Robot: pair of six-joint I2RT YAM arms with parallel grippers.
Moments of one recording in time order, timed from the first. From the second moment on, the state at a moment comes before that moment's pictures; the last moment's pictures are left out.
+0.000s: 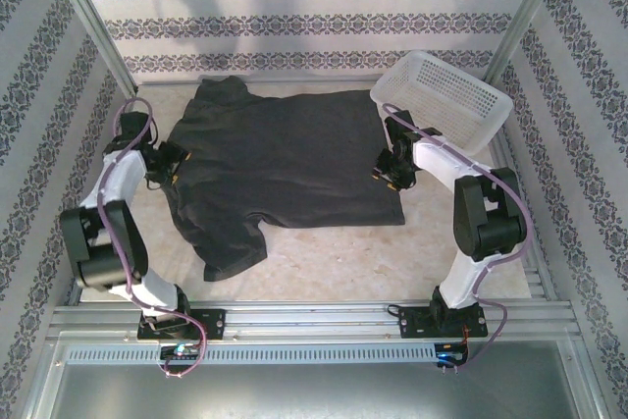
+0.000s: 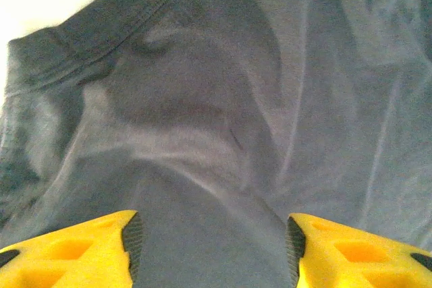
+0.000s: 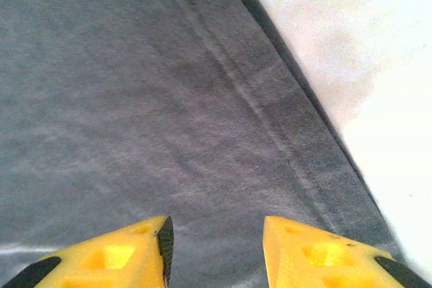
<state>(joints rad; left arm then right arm) 0.28 1.54 1.11 -0.65 0.26 -0.82 0.23 1.77 1.22 -0.75 -0.13 0.79</state>
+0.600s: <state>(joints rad) 0.42 1.74 1.03 -0.54 0.29 -0.87 0.26 1.74 1.16 -0.73 -0.18 0.77</state>
